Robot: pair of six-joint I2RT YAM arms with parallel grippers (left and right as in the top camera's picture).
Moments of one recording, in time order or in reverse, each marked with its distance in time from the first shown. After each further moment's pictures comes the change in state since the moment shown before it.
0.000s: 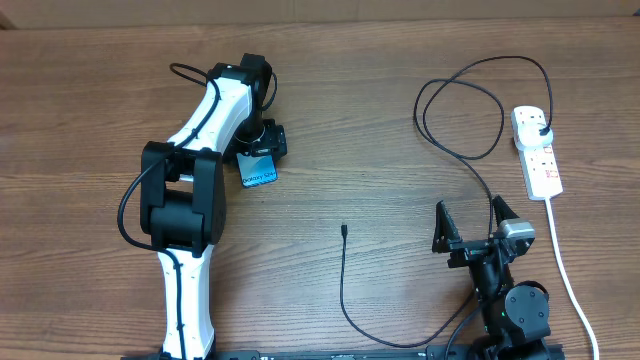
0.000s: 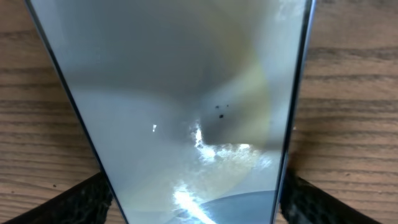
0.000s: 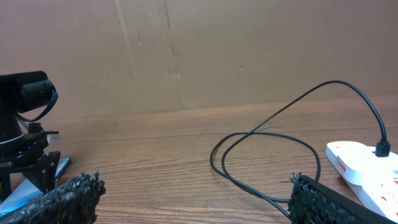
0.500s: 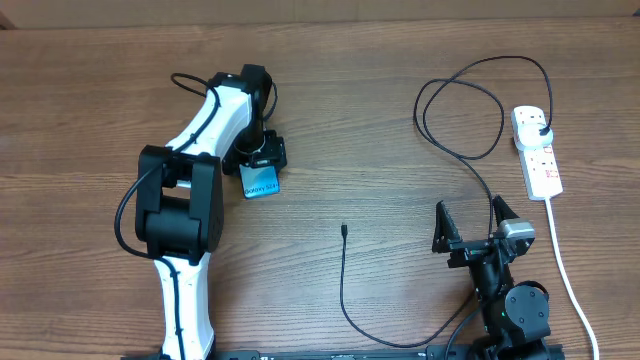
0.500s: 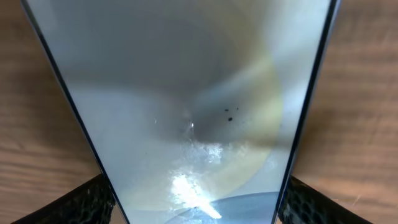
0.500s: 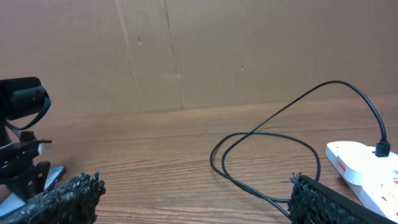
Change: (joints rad) left arm -0.014 -0.065 -0.137 0.010 0.044 0.009; right arm 0.000 0.000 0.000 0.000 0.000 0.000
